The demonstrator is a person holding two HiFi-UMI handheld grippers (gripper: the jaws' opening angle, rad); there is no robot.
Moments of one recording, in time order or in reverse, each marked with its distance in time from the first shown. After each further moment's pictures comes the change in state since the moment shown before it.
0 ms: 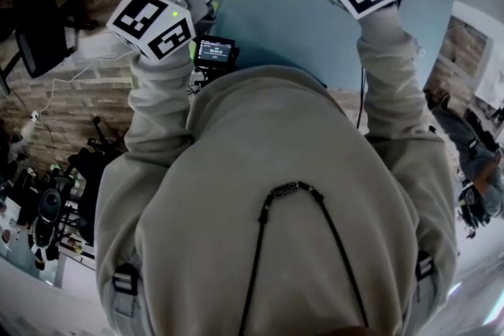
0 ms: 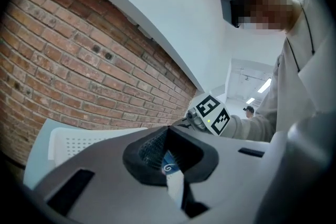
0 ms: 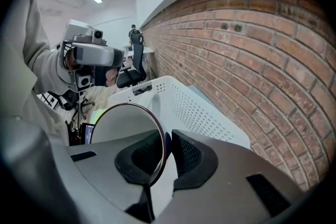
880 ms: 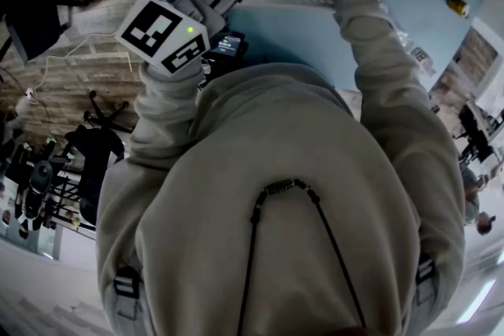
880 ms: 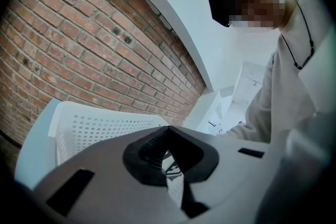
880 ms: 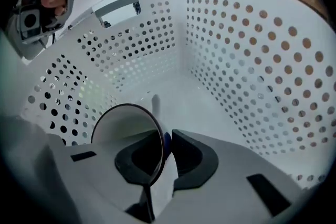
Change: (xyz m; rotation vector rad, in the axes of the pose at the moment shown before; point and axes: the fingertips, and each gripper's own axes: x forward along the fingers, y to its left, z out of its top) left arm 0.014 0.053 -0.044 -0.121 0.039 0.038; right arm 0.188 0.020 -0.098 -0.046 0.323 0.186
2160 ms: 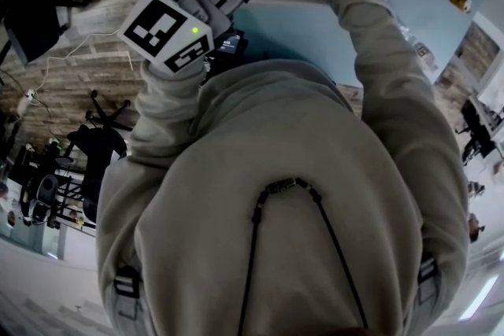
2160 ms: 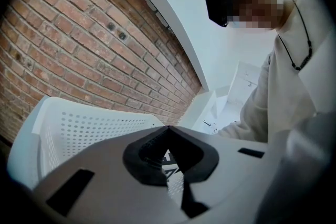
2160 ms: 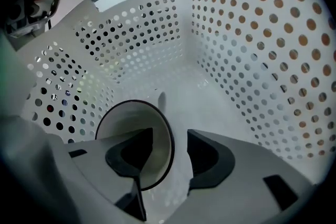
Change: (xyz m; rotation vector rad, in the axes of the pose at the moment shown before) left arm 0.012 -0.012 -0.004 -0.001 0.007 -0.054; right arm 0.024 -0.001 -0.008 -0.036 0.051 0.021
